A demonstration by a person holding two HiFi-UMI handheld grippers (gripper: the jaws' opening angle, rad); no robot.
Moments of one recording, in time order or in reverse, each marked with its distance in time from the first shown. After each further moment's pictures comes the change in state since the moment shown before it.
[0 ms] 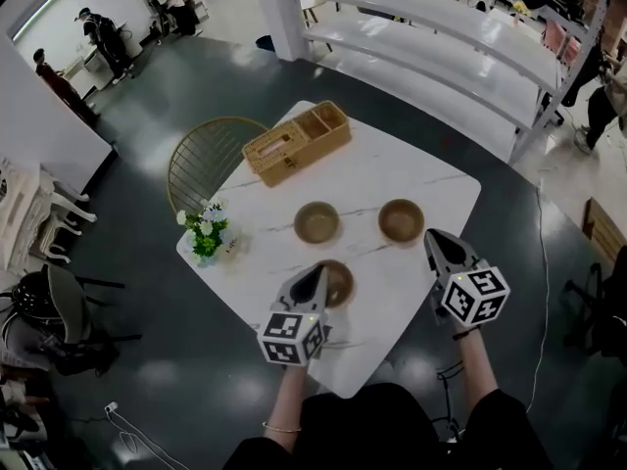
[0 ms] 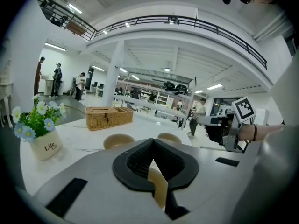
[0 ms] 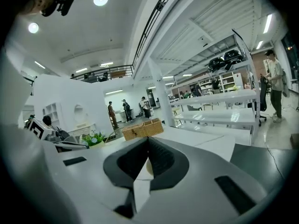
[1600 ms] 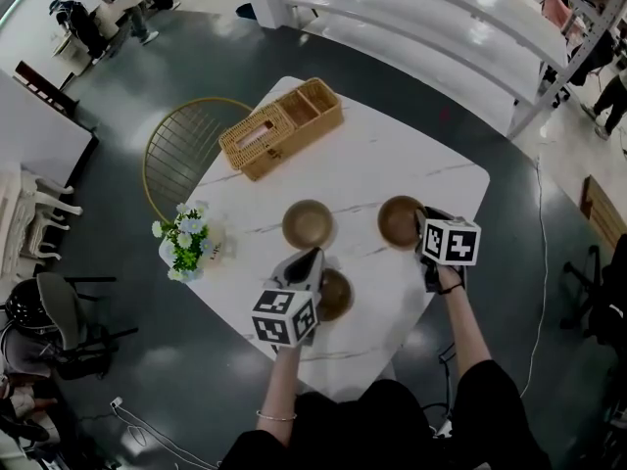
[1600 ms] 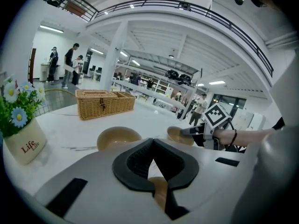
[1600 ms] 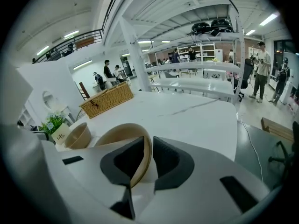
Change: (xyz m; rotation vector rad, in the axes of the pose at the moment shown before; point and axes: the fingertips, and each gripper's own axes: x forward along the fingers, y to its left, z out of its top) left arm 0.073 0.043 -0.009 -0.079 0.177 -0.057; right arm 0.116 -0.097 -0.097 0.141 0.445 -0.279
